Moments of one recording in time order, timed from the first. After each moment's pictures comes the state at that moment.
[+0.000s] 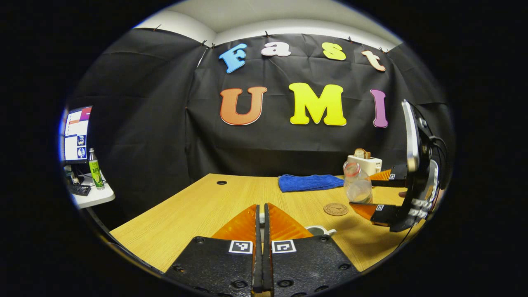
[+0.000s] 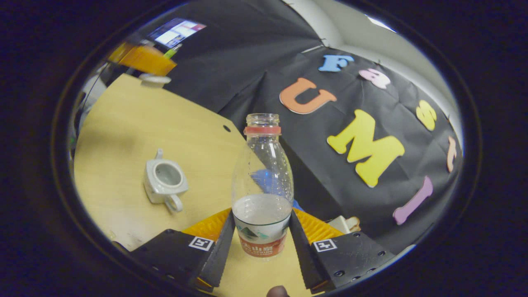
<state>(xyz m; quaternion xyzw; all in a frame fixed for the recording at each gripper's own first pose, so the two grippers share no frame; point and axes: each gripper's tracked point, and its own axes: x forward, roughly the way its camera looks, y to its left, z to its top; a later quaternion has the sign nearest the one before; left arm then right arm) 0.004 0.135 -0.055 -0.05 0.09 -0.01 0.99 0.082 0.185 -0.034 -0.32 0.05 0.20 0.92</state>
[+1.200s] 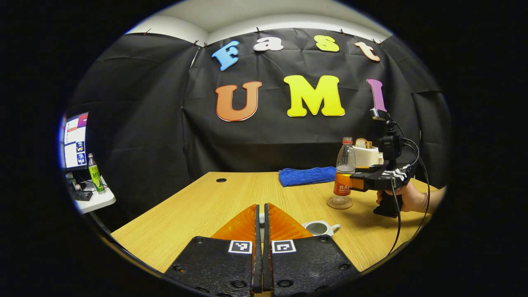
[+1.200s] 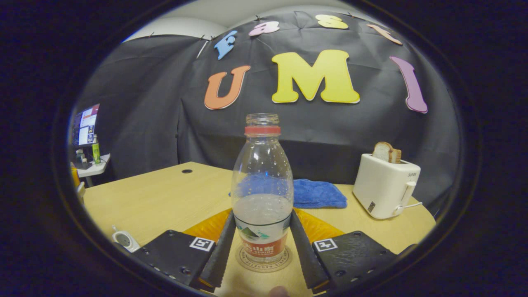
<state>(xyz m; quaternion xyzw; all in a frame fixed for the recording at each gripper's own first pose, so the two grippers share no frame) 0.013 0.128 -0.074 -0.02 0.11 -0.01 0.99 0.214 0.175 -0.067 -0.02 0.10 0.17 0.98</state>
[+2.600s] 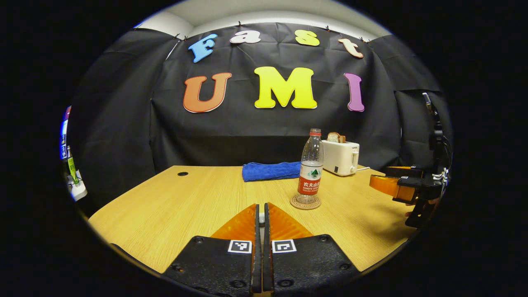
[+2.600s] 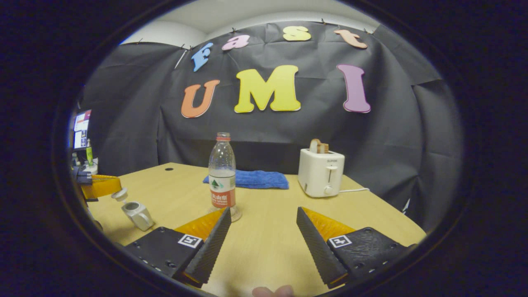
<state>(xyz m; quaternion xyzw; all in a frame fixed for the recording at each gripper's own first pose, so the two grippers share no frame) 0.042 0.026 -0.101 -0.04 0.12 -0.09 0.99 0.070 0.024 -0.066 -0.01 0.08 0.05 1.00</state>
